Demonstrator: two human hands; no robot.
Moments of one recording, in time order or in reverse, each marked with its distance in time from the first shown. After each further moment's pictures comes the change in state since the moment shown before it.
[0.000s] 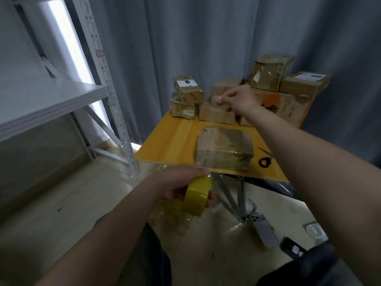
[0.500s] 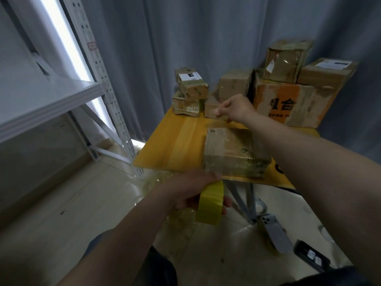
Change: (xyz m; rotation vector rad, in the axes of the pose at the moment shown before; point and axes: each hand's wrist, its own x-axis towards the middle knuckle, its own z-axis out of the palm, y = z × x) left_hand 0.042 0.001 -0.012 -0.086 -0.049 -0.030; right_hand 0.057 0.052 0.056 -0.169 -0.131 0.054
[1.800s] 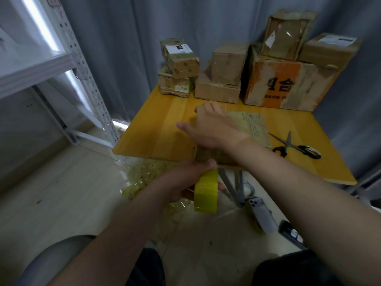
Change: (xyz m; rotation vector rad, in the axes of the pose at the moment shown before) left_hand 0.037 -0.015 -0.005 0.021 0.125 0.064; right_hand -0.082 -0.019 0.061 -0.647 -0.147 -0.152
